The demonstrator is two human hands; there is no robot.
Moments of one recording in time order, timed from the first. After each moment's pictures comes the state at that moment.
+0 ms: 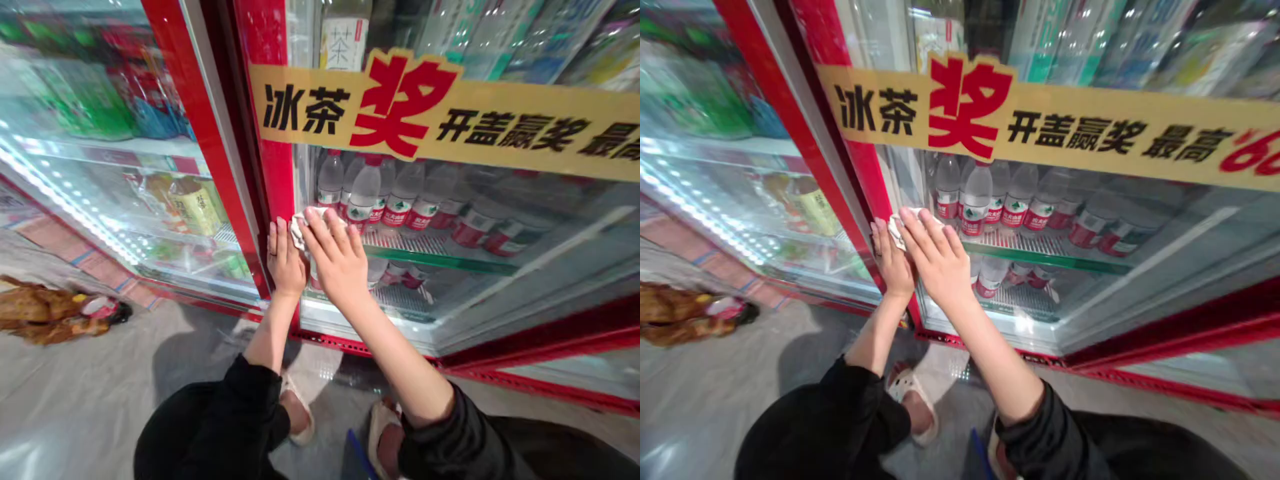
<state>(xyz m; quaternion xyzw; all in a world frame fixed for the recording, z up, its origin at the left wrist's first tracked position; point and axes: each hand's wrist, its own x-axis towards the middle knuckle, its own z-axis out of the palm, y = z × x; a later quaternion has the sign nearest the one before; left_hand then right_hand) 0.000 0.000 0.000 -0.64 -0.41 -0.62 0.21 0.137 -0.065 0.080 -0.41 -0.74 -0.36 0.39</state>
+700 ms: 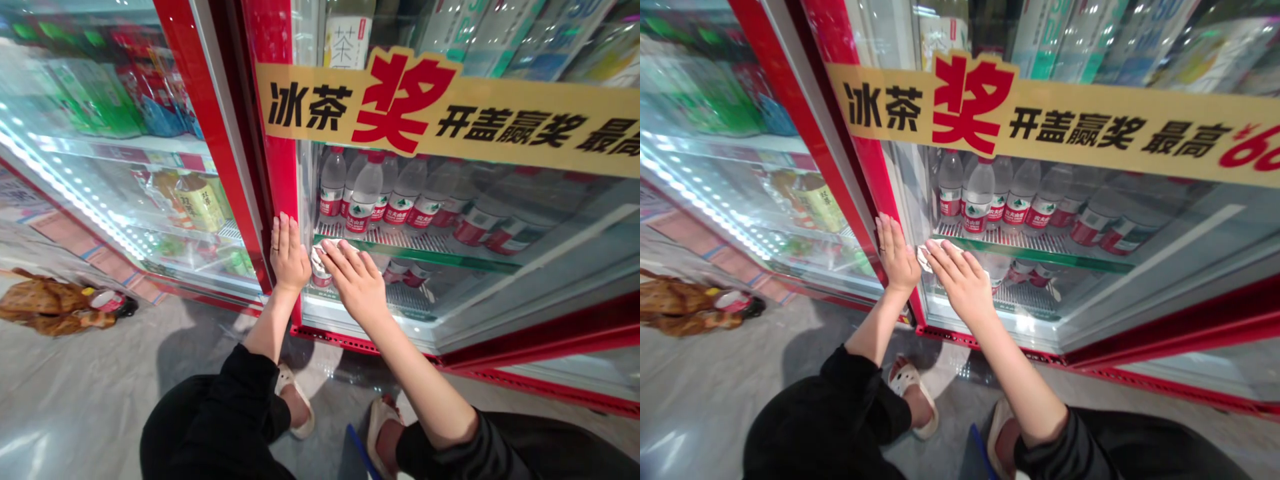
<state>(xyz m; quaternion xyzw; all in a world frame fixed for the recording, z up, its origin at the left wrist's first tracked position) -0.003 -0.002 0.006 -0.66 -0.38 -0.60 0.25 0.179 -0.094 0.040 -0.41 -0.78 -0.35 0.33</state>
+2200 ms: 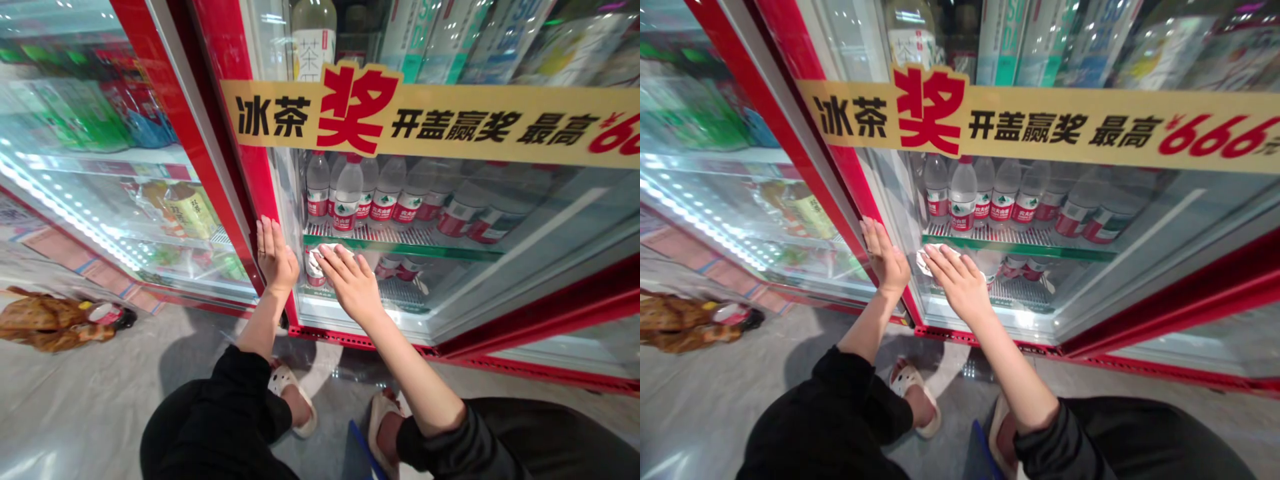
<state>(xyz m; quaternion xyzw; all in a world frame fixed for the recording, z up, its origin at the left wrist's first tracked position) -0.008 0.000 -0.002 -0.66 -0.43 -0.59 0.19 0.200 -0.097 0.019 -0.44 -0.77 -0.31 0.33</state>
